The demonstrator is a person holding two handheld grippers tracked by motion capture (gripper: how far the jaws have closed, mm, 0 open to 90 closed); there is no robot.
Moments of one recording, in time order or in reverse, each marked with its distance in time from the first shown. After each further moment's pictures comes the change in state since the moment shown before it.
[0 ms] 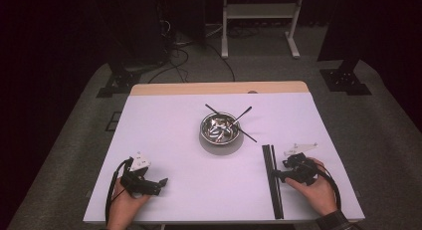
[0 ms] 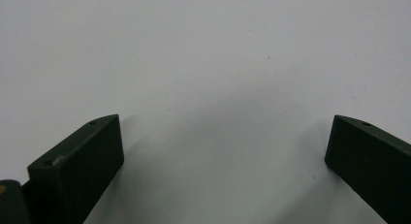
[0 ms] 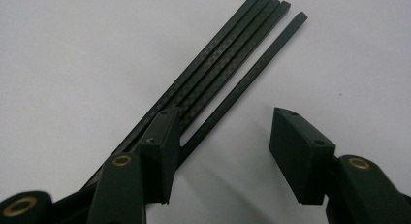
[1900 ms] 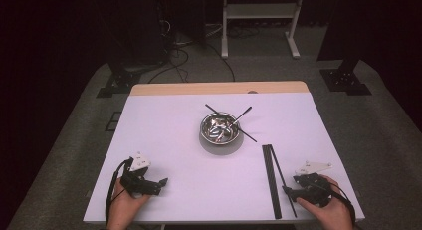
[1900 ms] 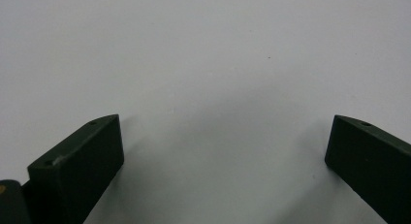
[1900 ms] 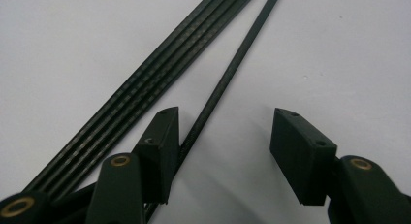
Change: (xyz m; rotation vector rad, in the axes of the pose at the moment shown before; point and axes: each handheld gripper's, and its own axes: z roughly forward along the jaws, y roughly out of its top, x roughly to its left) left arm 0.000 0.000 0.000 0.002 0.002 0.002; right arm 0.018 -0.044 -0.033 0.011 -0.040 -0.014
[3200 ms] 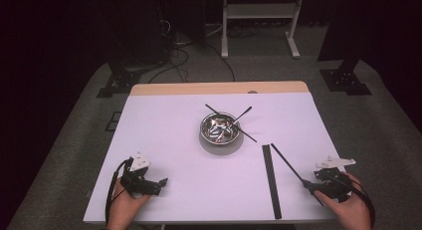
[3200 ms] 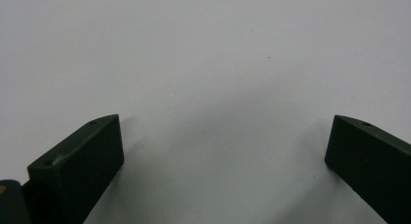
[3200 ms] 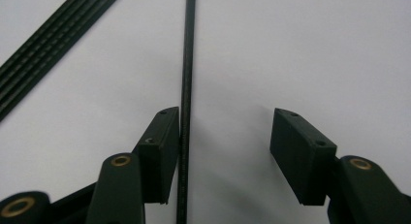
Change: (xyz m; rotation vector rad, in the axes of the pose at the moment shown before) left arm 0.000 0.000 0.000 0.000 -0.001 -0.001; right arm -0.046 -0.017 -0.015 0.007 -0.116 0.096
